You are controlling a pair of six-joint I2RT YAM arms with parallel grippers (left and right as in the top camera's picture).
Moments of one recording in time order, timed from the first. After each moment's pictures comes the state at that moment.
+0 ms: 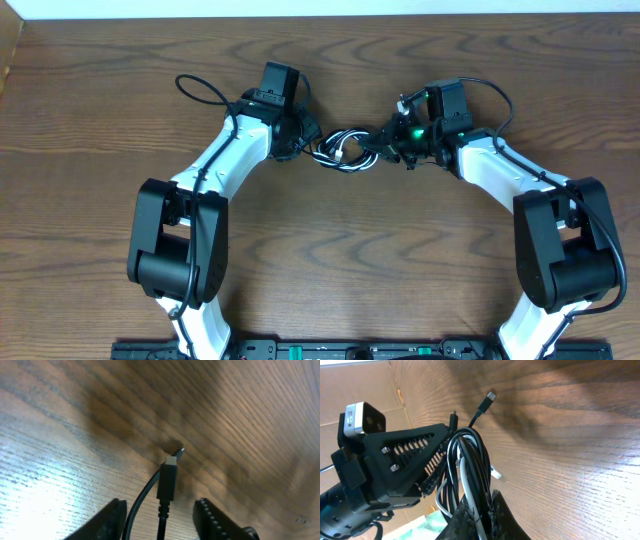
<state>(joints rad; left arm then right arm) -0.29 1.93 1.34 -0.56 0.20 -0.94 0.27 1.90 1.11 -0.08 -0.81 0.95</state>
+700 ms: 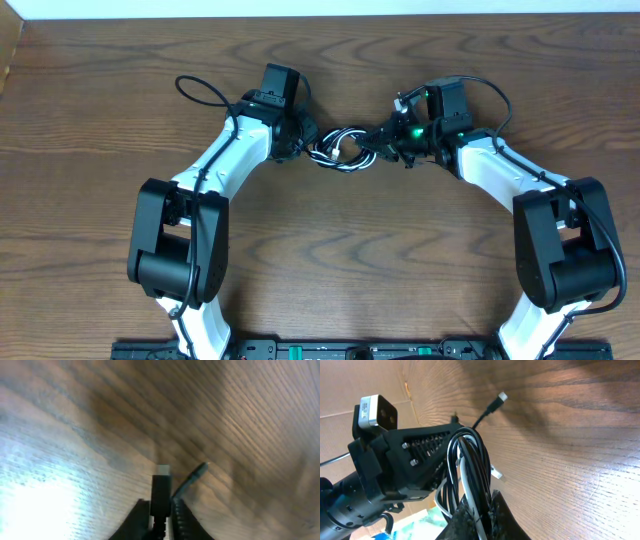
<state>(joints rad) -0.29 1.93 1.33 -0.55 0.18 -0.93 0.28 1.90 1.11 -0.06 -0.85 0.94</state>
